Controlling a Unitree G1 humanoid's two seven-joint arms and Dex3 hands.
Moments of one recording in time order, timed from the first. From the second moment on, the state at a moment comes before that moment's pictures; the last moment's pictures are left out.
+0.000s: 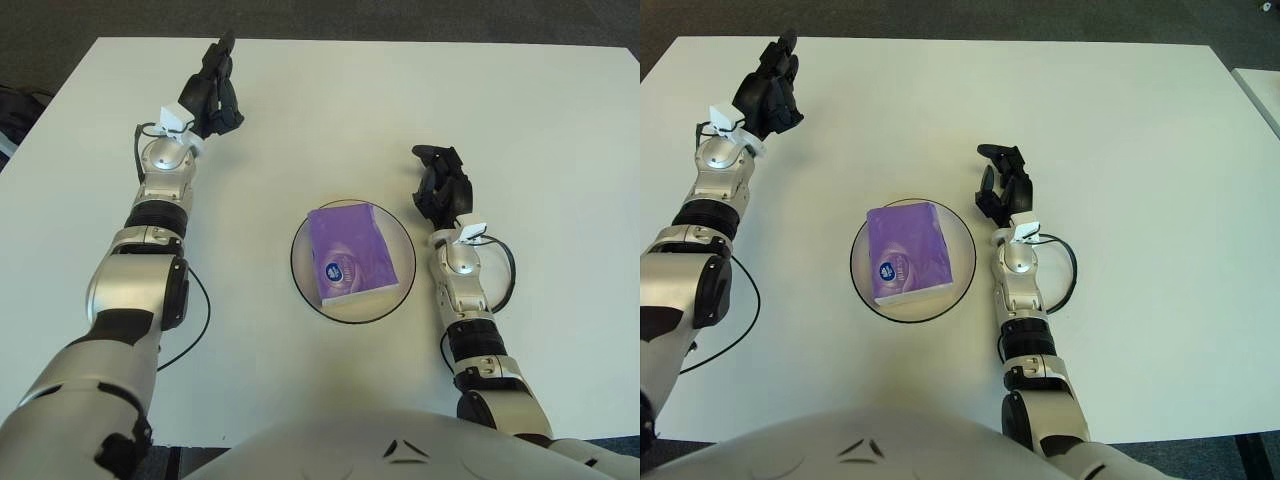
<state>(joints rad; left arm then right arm) -0.90 0.40 0.08 1.07 -0.07 -0.59 -0.31 -0.27 0.08 -0.09 0.39 -0.03 -0.35 -0.15</state>
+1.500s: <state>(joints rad) -0.35 0.17 0.08 0.61 0.07 -0.63 0.02 -0.20 0.08 -0.06 0.31 -0.03 -0.30 -0.15</state>
